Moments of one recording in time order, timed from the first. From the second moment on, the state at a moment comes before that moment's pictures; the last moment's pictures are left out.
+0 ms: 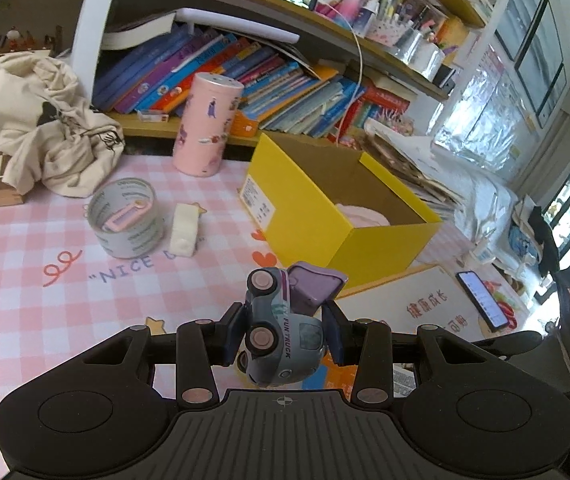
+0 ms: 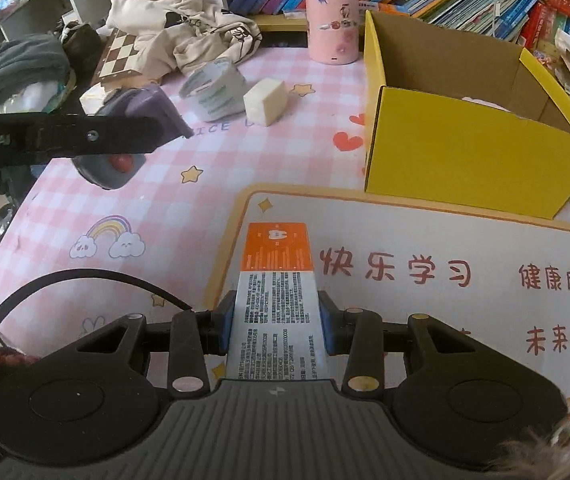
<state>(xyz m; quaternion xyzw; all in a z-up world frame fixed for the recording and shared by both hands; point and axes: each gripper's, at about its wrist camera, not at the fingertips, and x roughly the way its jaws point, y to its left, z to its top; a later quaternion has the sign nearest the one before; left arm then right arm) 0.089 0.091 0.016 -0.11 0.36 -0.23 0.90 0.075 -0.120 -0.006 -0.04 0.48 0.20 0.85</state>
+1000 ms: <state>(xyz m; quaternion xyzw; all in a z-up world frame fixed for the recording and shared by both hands) 0.096 -0.017 0.023 -0.07 0.37 -0.27 0.88 0.061 -0.222 -0.001 -0.01 0.47 0.16 0.87</state>
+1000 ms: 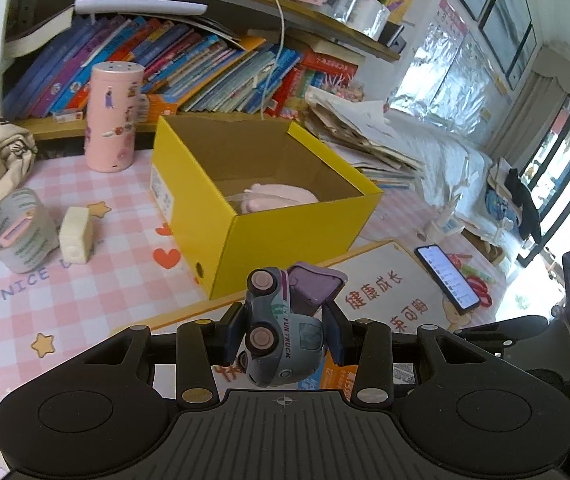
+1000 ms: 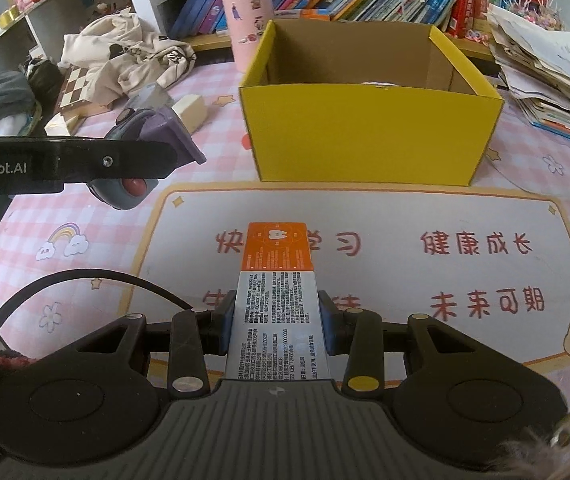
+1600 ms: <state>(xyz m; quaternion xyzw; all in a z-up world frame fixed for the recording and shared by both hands) 0.114 -0.082 0.018 -0.08 0.38 -0.27 0.88 0.087 -0.290 0.000 -0.02 0.47 0.18 0.86</state>
